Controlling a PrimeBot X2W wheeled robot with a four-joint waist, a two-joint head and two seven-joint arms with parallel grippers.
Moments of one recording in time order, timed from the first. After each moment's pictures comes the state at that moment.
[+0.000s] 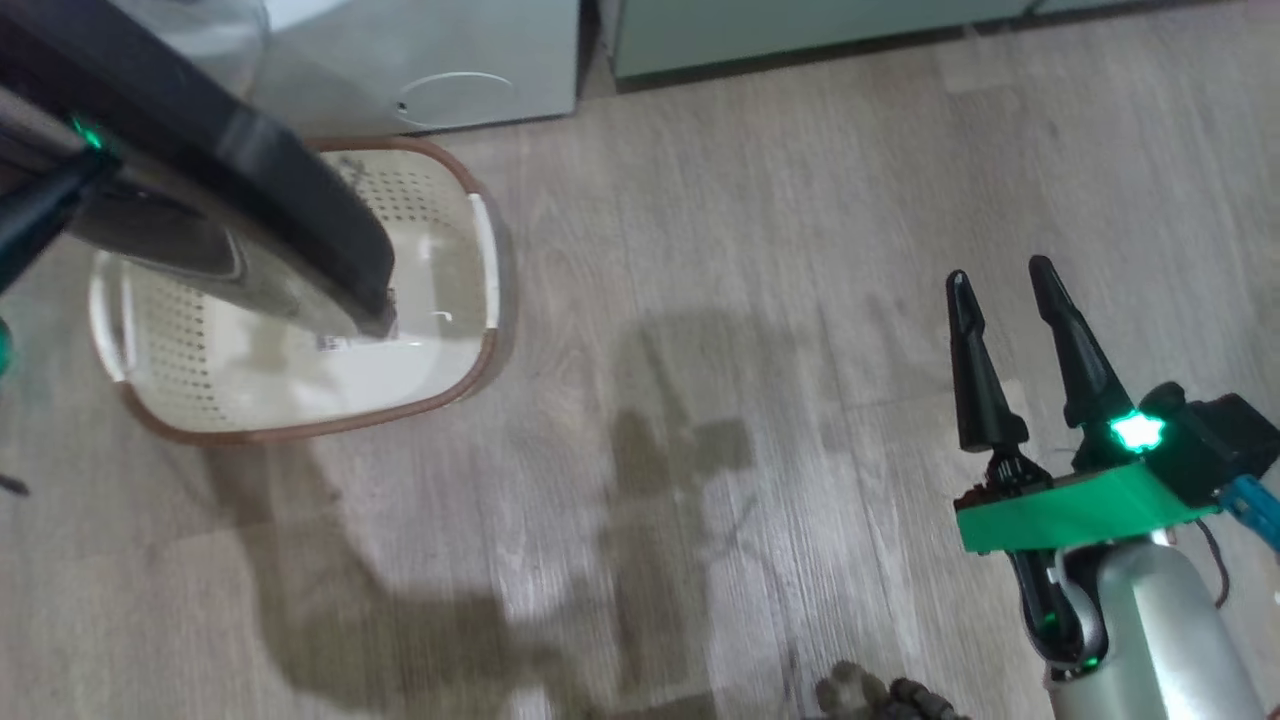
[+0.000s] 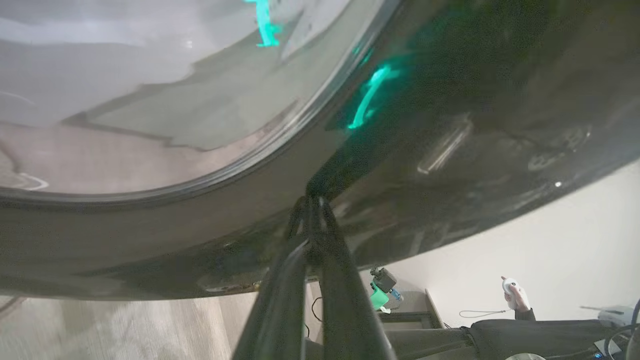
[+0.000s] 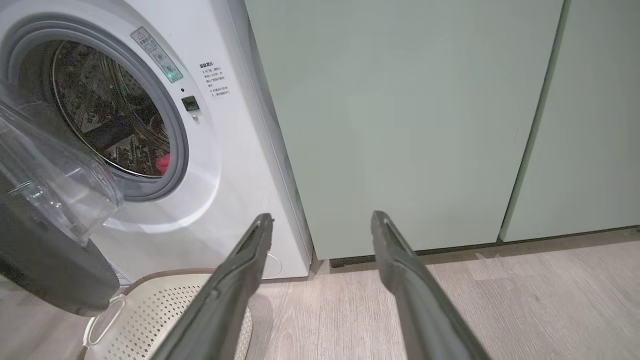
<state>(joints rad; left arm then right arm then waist) -0.49 0.33 0.38 -0.02 -1.65 -0.02 1.14 -0.13 -0.05 0.05 0.00 0.28 0.13 -0.24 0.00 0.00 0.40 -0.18</state>
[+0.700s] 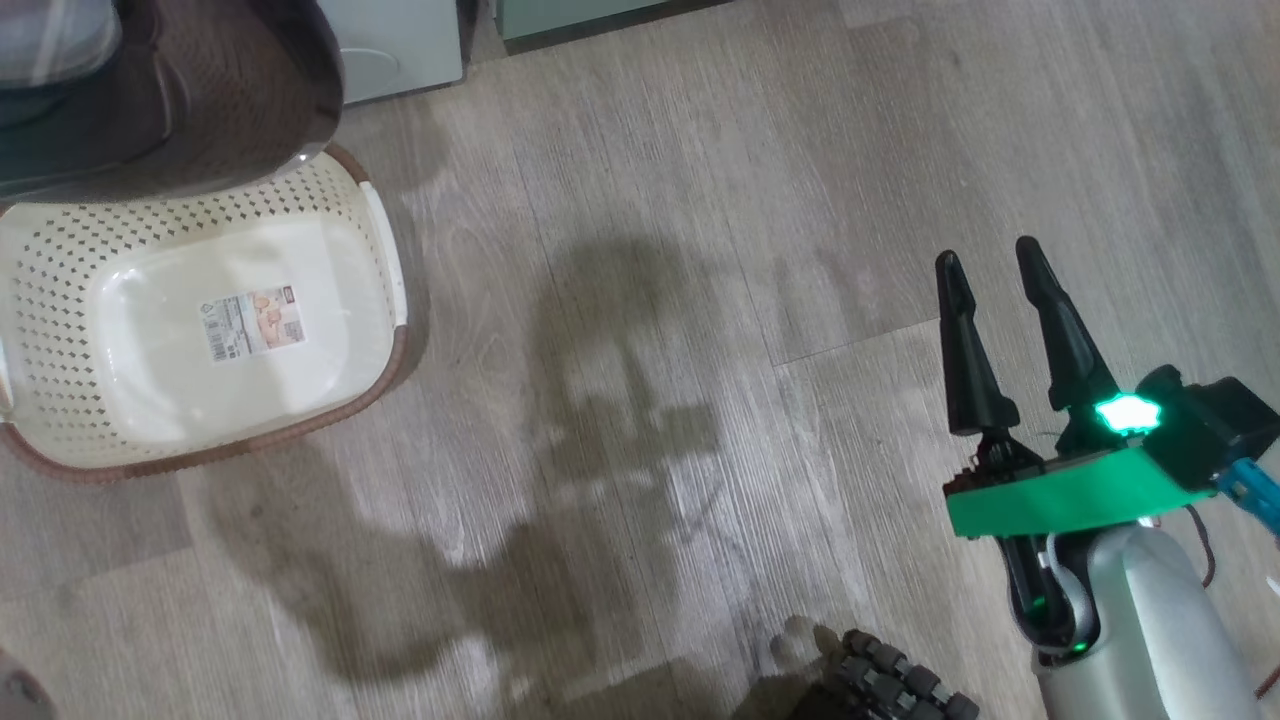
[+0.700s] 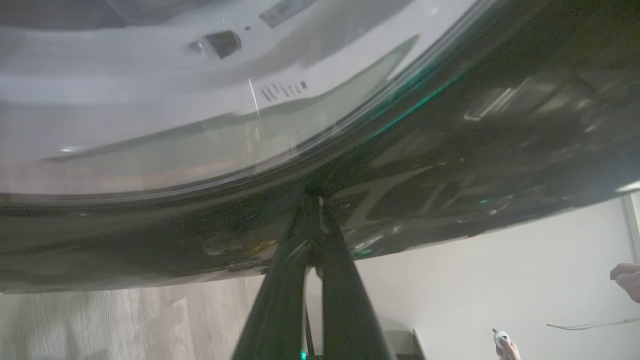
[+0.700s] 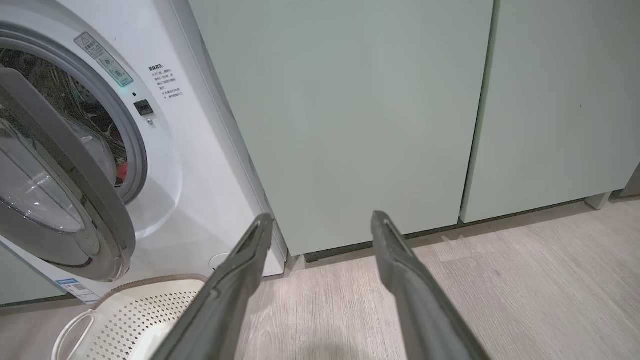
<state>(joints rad) -0.80 0.34 0.33 0.21 -1.55 0.04 0.99 -0.17 -0.04 0.08 0.01 0.35 0.13 -0.25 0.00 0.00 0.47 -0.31</state>
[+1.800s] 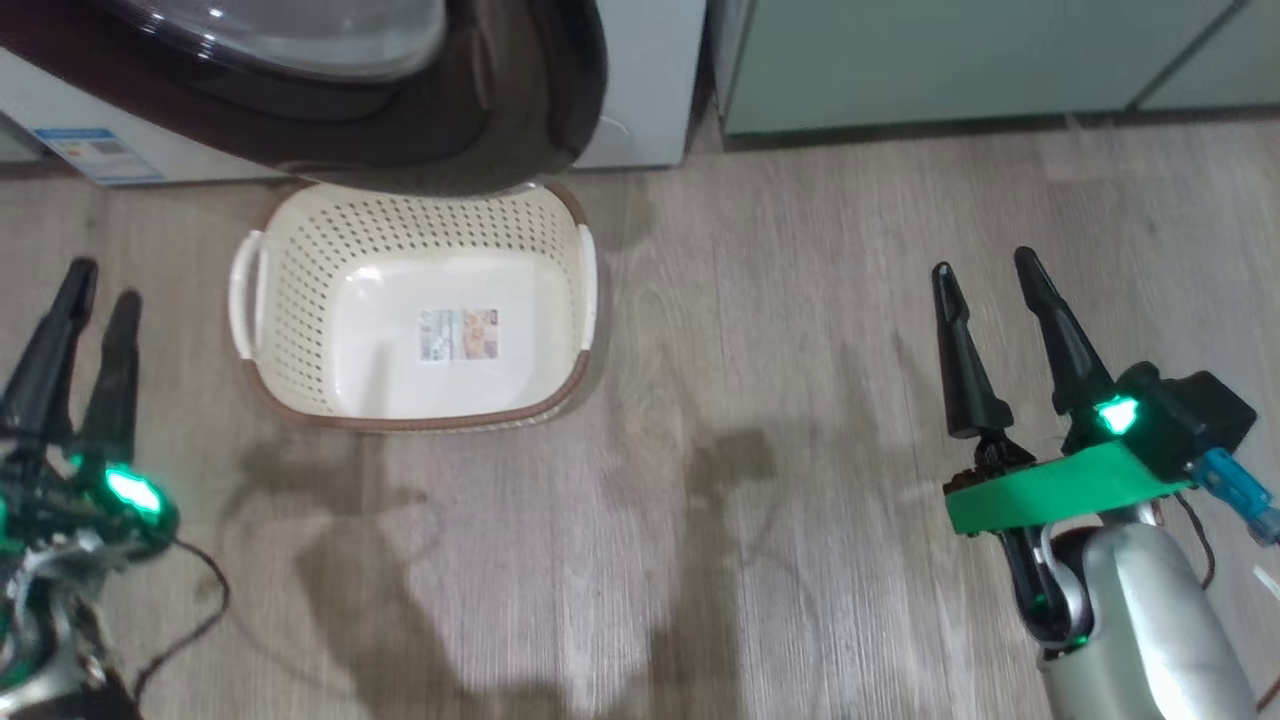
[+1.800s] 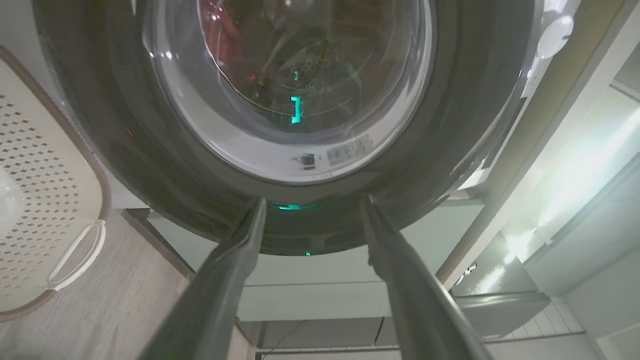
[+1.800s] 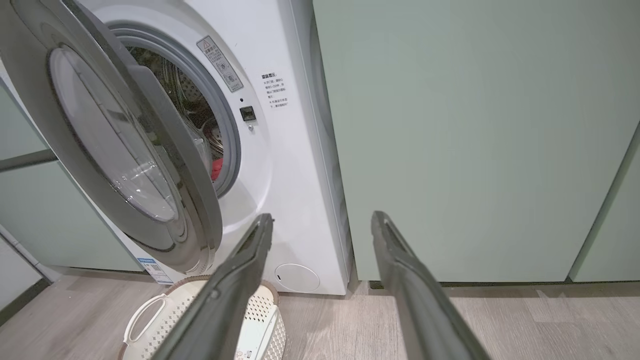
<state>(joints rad) -0.27 0.03 0.48 0.10 -1.62 -0.12 0.61 -0.19 -0.05 0.05 0.09 0.25 0.13 -0.25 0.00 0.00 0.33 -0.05</state>
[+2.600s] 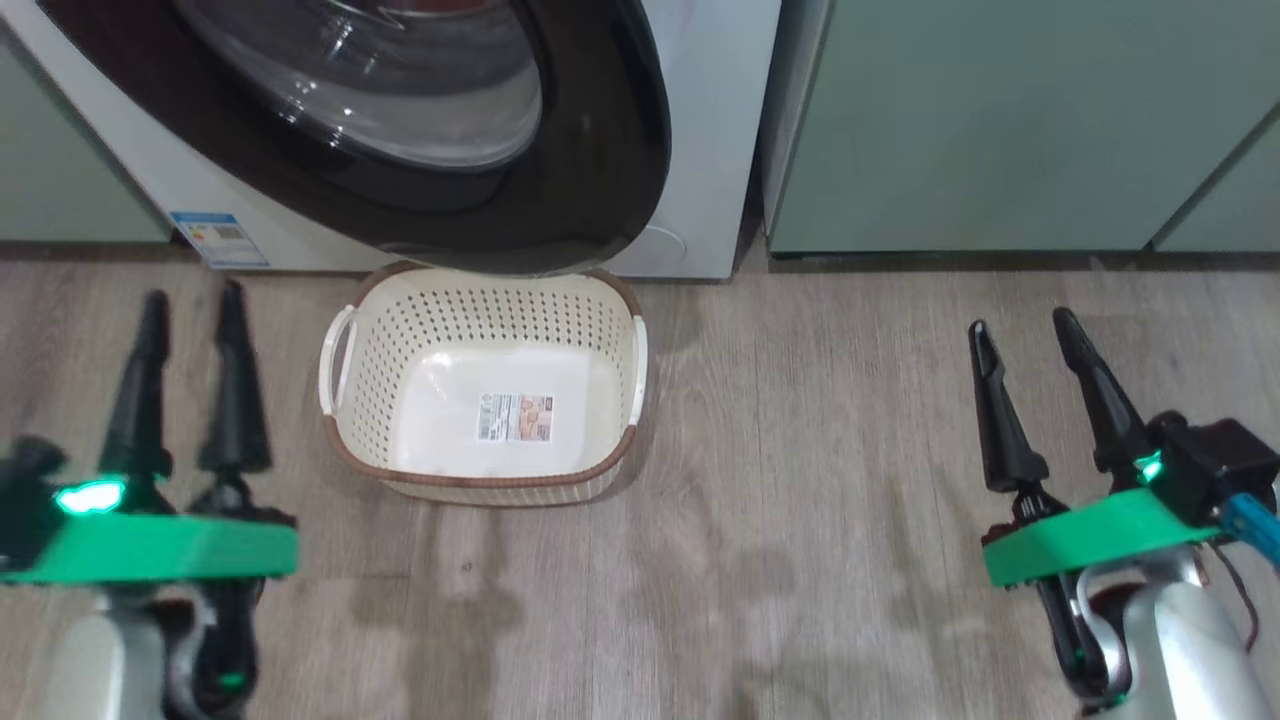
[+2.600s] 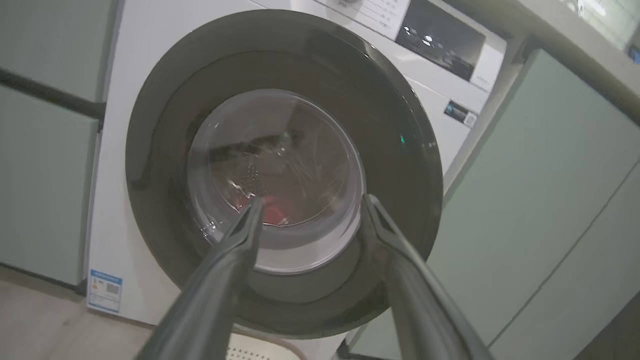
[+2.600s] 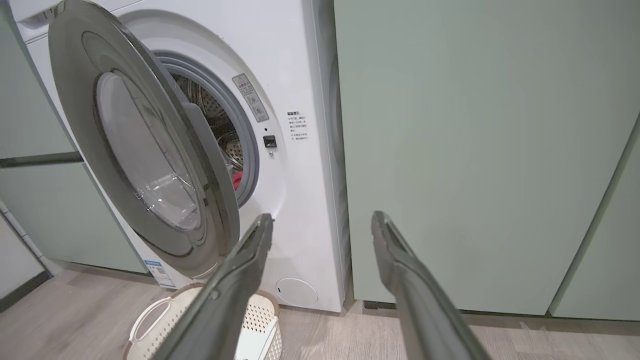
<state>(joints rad) -0.08 0.16 0.03 -0.13 -0.64 -0.07 -0.21 -0.08 -0.05 -0.03 0.01 0.20 0.13 -0.16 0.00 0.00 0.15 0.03</state>
